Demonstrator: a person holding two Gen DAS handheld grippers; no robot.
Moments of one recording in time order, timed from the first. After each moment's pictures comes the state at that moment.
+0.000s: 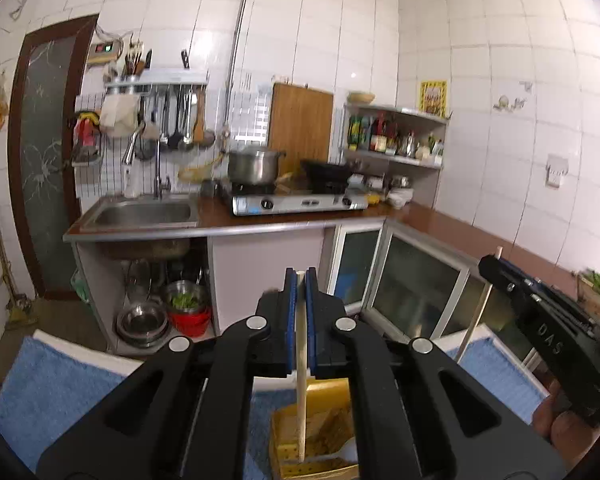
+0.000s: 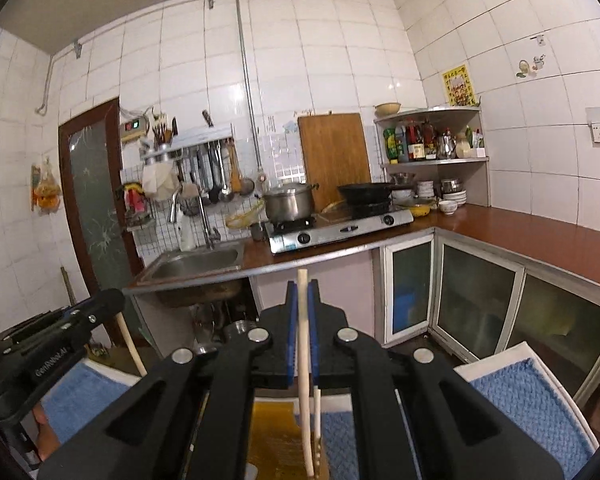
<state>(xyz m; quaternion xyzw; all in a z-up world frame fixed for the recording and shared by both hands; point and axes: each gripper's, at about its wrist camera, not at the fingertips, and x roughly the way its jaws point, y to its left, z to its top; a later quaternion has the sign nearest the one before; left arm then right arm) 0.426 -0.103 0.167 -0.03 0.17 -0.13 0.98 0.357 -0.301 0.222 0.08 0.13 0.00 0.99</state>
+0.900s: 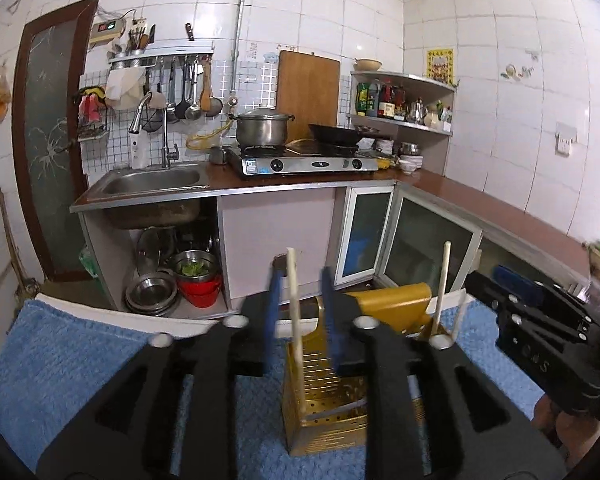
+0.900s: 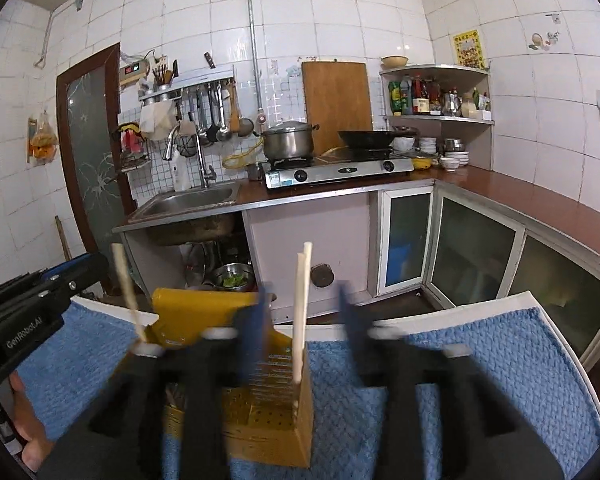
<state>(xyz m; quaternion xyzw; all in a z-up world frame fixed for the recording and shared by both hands) 0.409 -0.087 0.104 -0.02 0.20 -0.11 0.97 0.347 -0.297 0.149 0.06 0.21 0.00 0.98</state>
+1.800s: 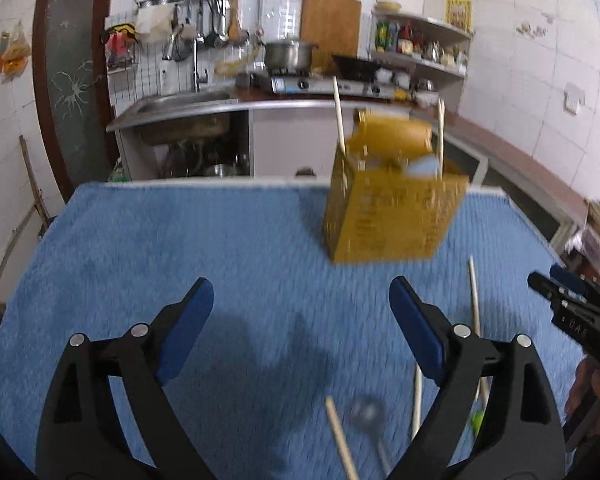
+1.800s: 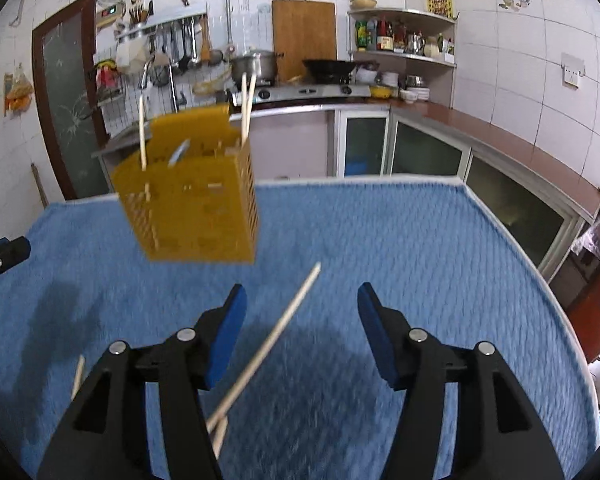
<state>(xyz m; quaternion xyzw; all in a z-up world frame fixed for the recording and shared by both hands) 0.259 -0.020 0.032 0.00 0.33 -0.09 0.94 0.188 -0.317 0.080 0.04 0.34 -0.06 0.94</state>
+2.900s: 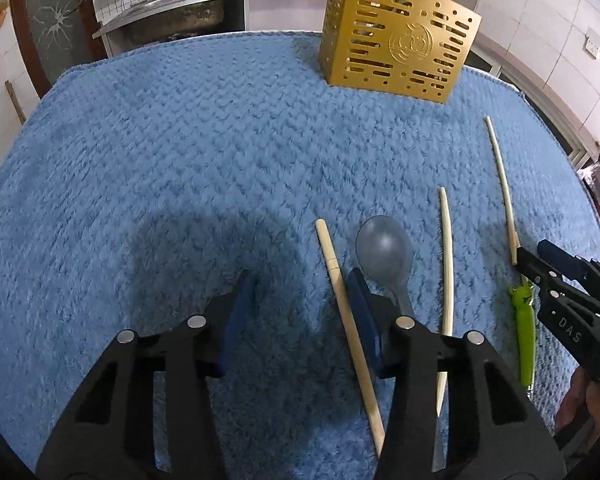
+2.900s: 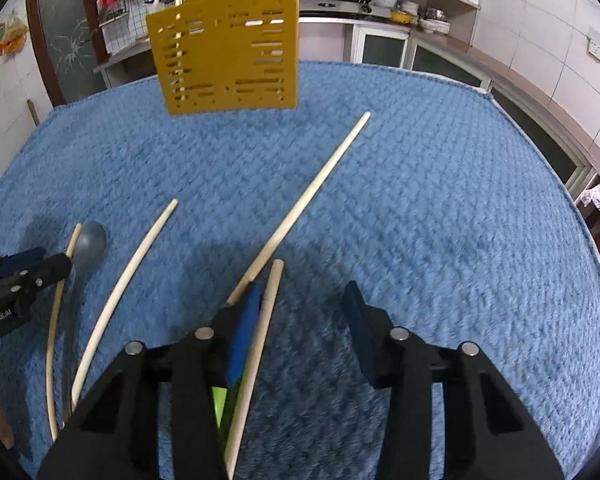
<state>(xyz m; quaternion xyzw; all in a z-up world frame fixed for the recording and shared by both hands) 0.230 -0.035 -0.060 0.01 0.49 -0.08 0.87 0.153 -0.261 0.002 0.02 0.47 -0.05 0.88</state>
